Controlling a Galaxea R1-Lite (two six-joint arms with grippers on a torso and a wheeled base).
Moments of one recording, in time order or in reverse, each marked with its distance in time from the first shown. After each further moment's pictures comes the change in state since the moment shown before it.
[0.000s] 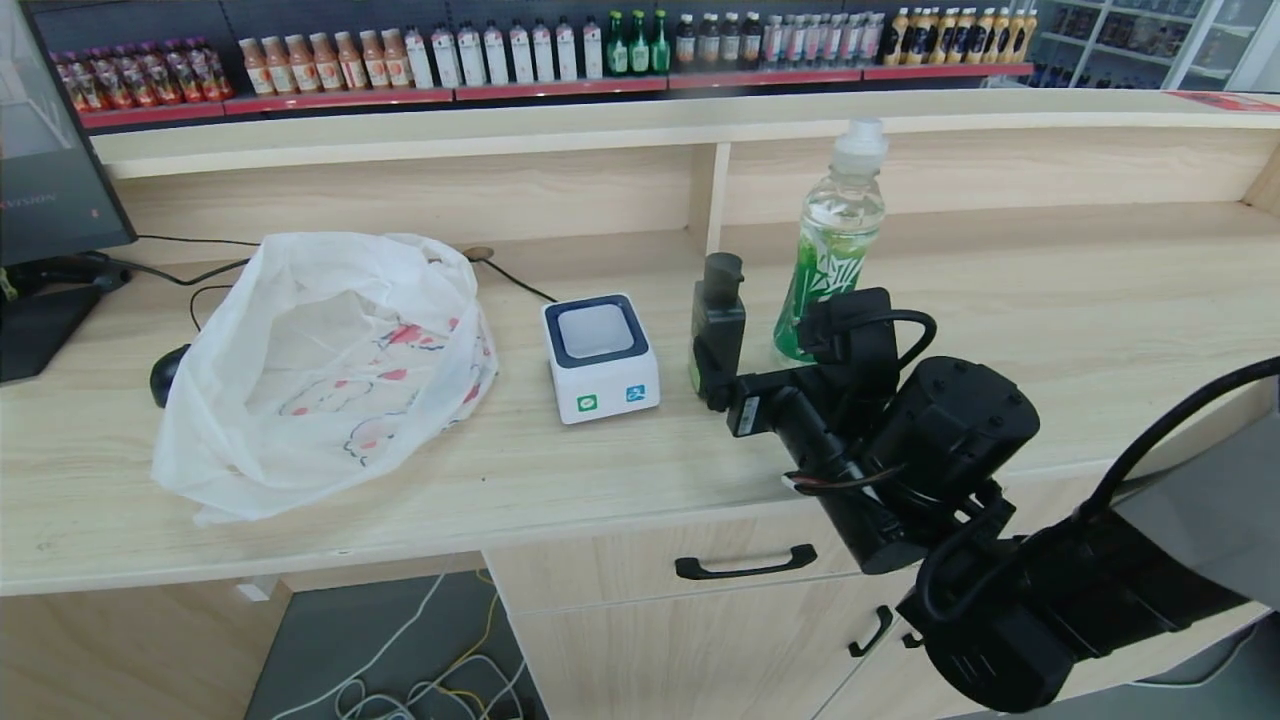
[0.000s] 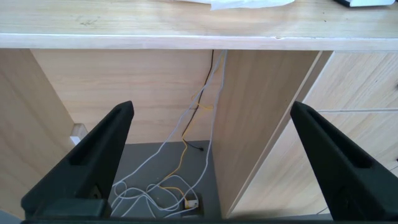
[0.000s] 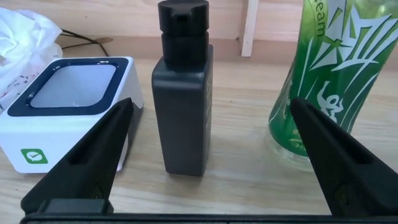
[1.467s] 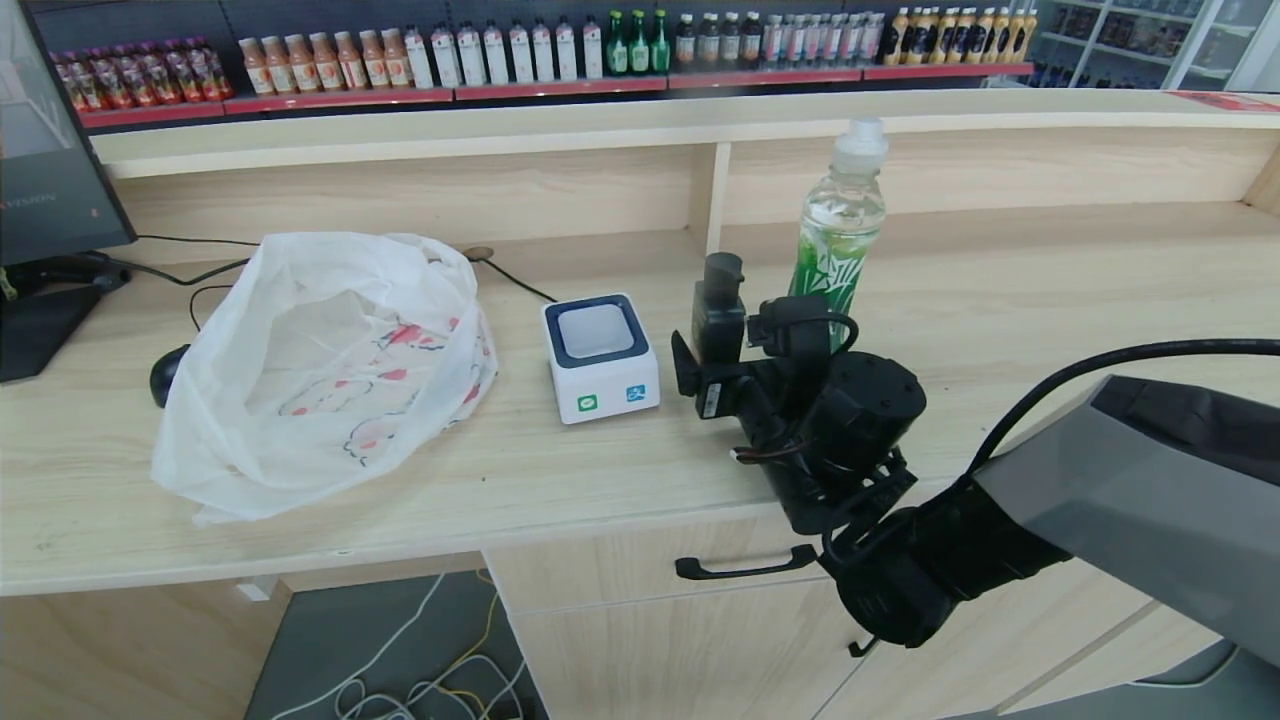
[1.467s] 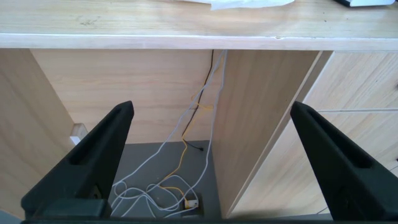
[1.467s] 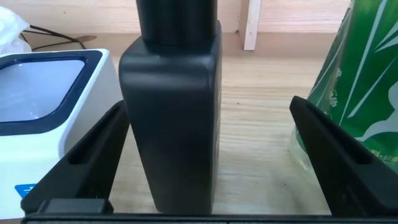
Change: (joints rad) left arm 0.000 0.000 0.000 0.000 0.000 0.000; right arm -0.040 0.176 -0.224 0.040 -0.001 0.024
